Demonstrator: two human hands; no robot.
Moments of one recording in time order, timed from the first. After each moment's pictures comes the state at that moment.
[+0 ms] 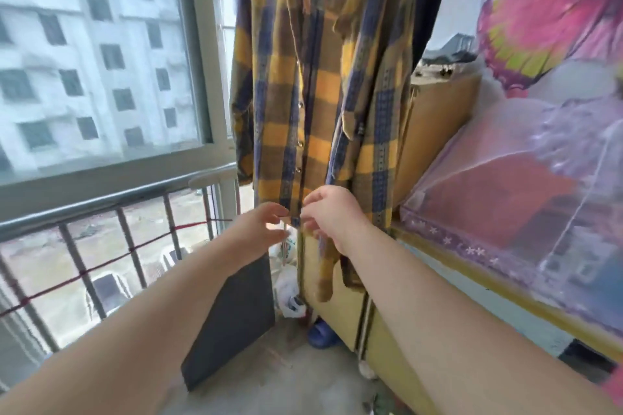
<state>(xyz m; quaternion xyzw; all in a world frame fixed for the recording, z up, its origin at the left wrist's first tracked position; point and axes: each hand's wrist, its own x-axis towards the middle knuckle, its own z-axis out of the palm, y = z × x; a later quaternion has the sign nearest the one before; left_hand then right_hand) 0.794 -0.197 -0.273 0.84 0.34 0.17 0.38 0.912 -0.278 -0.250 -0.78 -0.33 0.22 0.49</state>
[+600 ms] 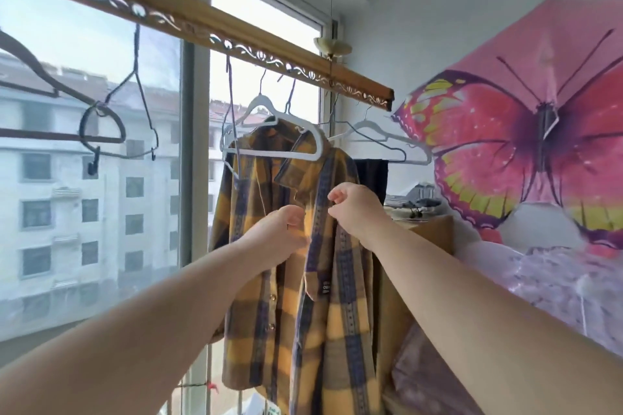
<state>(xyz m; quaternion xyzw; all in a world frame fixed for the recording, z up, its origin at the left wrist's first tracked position) 0.920 -0.197 -0.058 0.88 0.27 0.31 0.26 1.050 -0.287 -0.030 -0.75 -0.47 -0.09 0.46</state>
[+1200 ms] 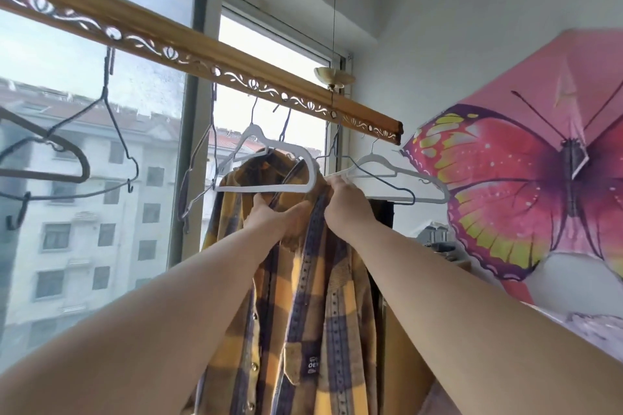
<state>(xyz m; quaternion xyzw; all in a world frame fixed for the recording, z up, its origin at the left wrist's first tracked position) 1.010 -0.146 0.010 0.71 0.38 0.45 0.40 1.114 -0.231 0.034 -0.74 -0.50 -0.21 0.39</state>
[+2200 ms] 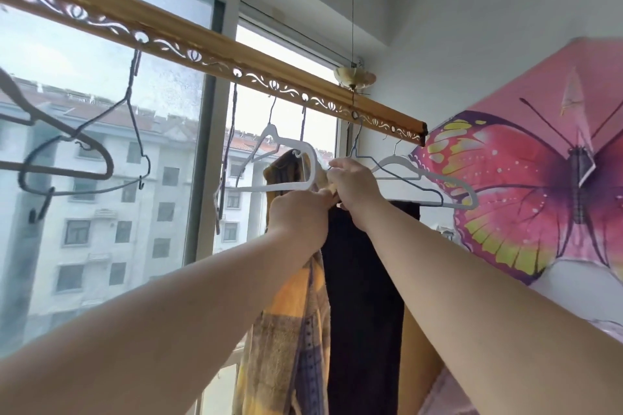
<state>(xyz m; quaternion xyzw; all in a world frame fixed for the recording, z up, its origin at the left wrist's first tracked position) 0.999 -0.227 0.024 0.83 0.36 0.37 -0.22 1.080 -0.269 0.064 -0.62 -0.49 -0.02 0.61</state>
